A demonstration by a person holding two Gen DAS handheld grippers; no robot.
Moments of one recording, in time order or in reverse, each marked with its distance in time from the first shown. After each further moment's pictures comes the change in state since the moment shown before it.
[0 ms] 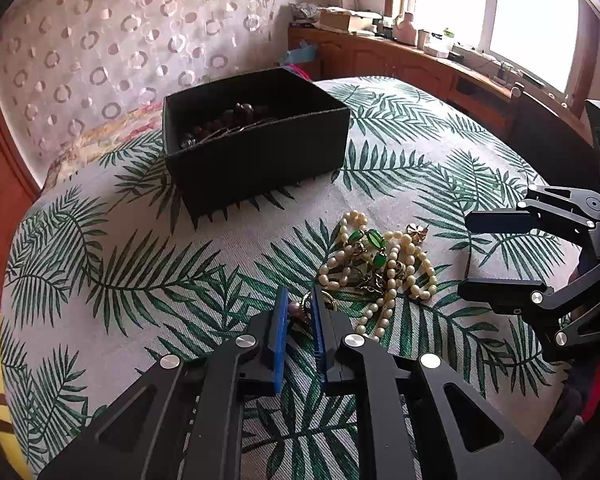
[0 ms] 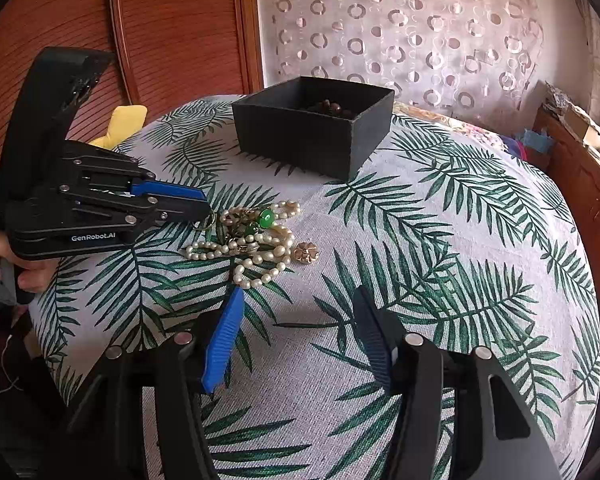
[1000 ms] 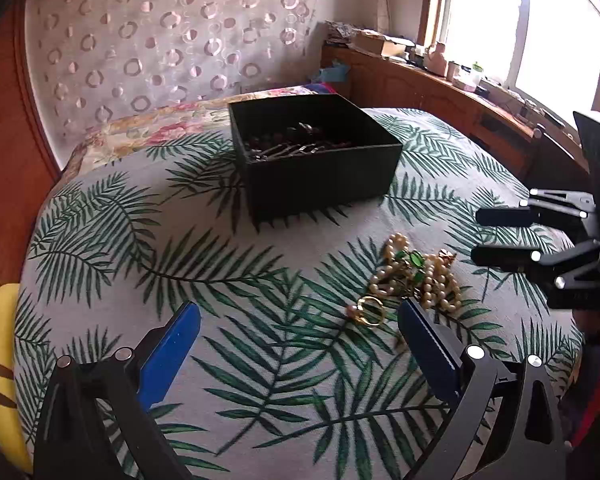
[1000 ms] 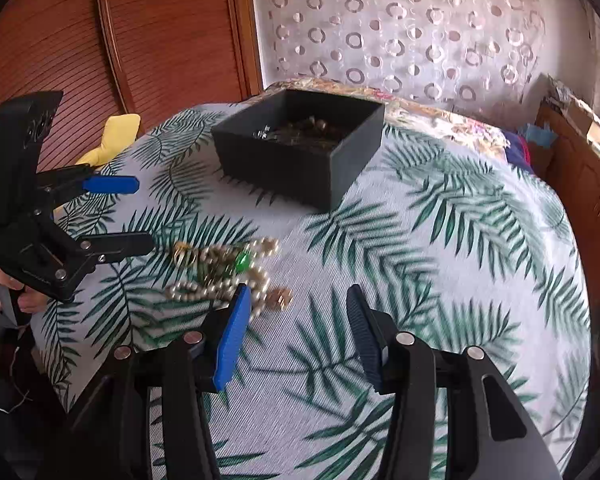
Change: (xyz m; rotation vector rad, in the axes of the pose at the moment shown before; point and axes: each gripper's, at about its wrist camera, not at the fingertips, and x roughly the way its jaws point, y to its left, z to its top) left arm -0.022 0.031 -0.006 -0.114 -0.057 0.036; right arm 0.002 -0.019 0.027 0.024 0.030 0.023
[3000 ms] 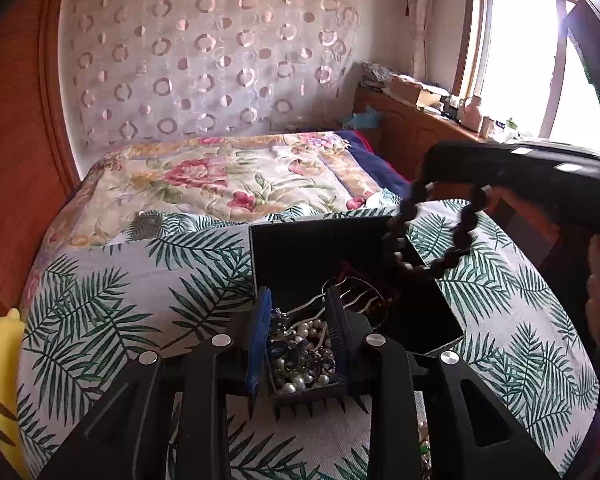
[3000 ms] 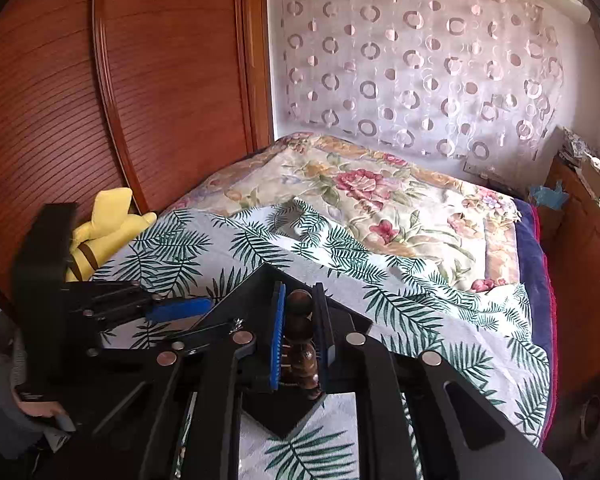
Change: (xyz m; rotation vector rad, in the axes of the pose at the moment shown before) left arm 0.037 0.028 0.108 -0.120 -0.142 0.063; right arm 0.019 -0.027 0.195 -0.077 -0.129 0.020
